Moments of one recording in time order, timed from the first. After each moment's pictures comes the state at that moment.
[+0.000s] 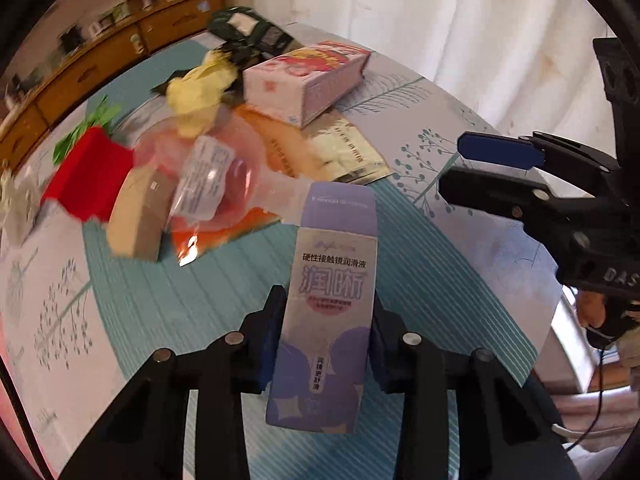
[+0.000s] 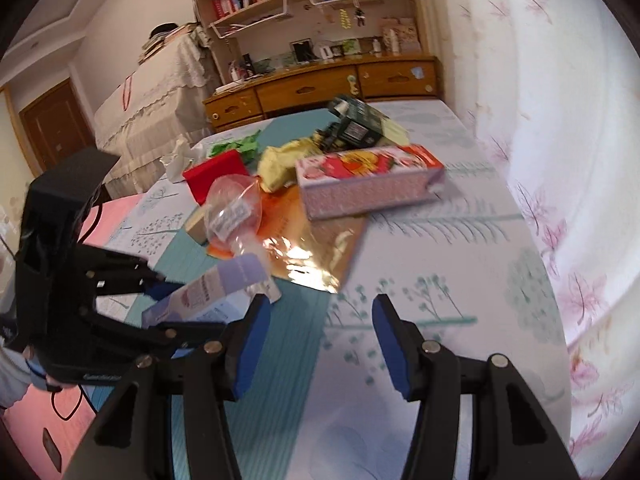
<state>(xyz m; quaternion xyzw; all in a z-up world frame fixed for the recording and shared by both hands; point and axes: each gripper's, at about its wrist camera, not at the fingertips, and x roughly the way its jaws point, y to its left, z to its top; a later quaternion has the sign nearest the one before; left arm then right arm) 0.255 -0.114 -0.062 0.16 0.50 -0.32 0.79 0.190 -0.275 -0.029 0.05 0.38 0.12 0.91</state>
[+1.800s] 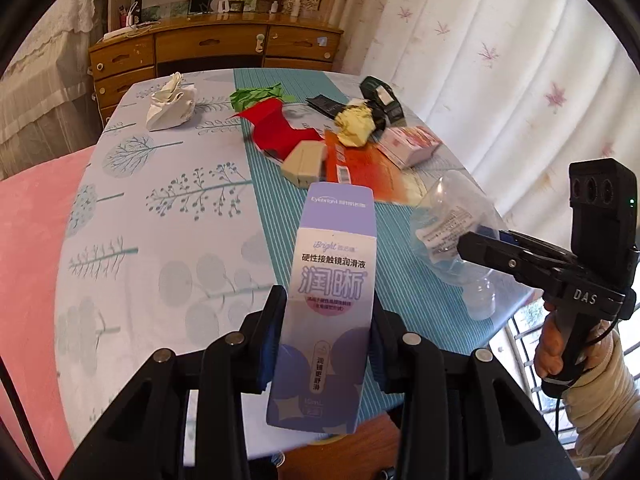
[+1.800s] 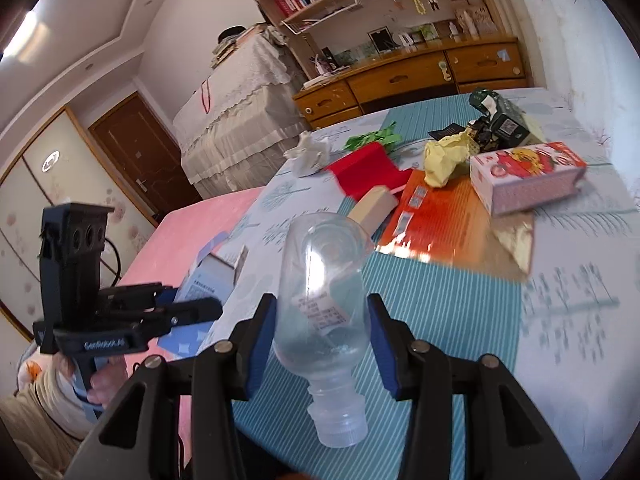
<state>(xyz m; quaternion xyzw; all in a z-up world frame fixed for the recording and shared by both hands) 0.174 0.045 0.006 -0.01 0.47 -0.23 0.85 0.140 -0.201 0.005 0.14 0.39 0.27 0.87</state>
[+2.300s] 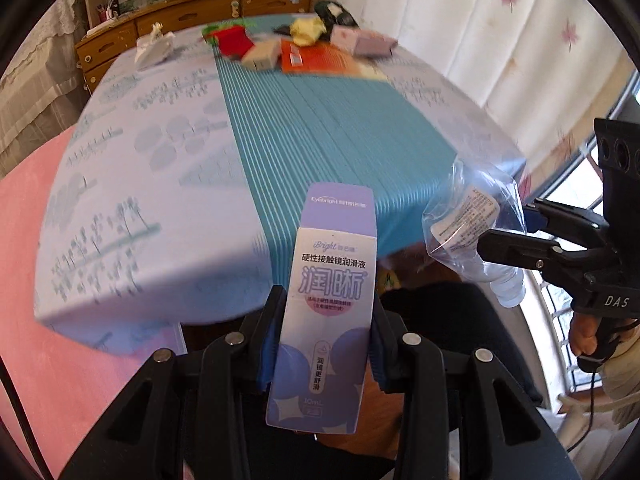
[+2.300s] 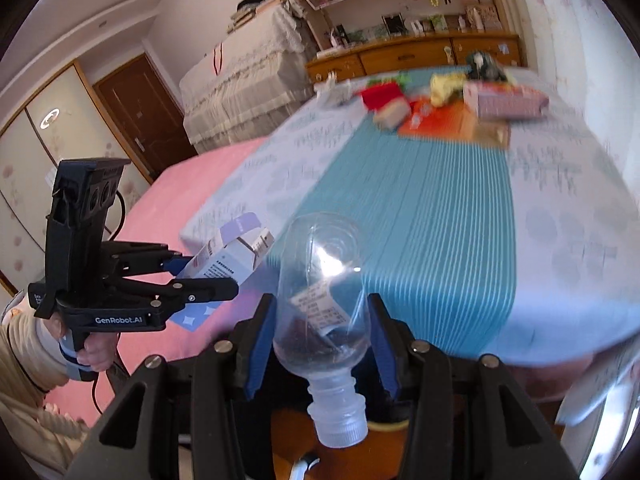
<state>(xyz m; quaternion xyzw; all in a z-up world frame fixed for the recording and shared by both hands) 0.041 0.025 -0.057 0.06 0.51 -0.23 0.82 -0.001 -0.188 -0.049 0.10 0.43 0.27 0.86</state>
